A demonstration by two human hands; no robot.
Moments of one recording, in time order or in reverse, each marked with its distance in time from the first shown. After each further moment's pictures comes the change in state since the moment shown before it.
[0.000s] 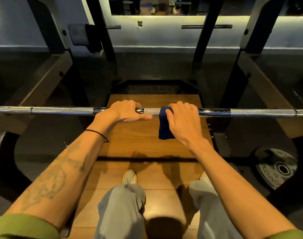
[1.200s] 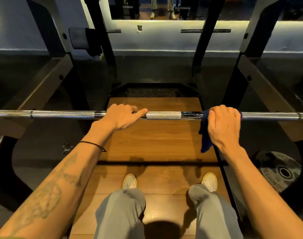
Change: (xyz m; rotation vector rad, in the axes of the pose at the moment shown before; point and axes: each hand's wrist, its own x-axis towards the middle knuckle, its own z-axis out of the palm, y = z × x) left_hand 0.002 -0.025 0.017 0.185 0.231 0.037; right_hand -0.022 0.093 -0.016 -0.064 0.178 0.219
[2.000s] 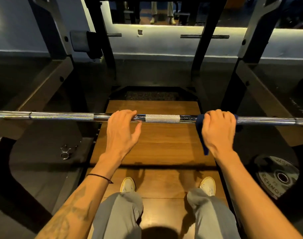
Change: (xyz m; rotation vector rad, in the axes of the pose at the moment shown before) left_hand -0.048 0.016 0.048 -0.268 0.716 0.045; right_hand -0.004 -0.016 0.002 -0.052 0.025 0.086
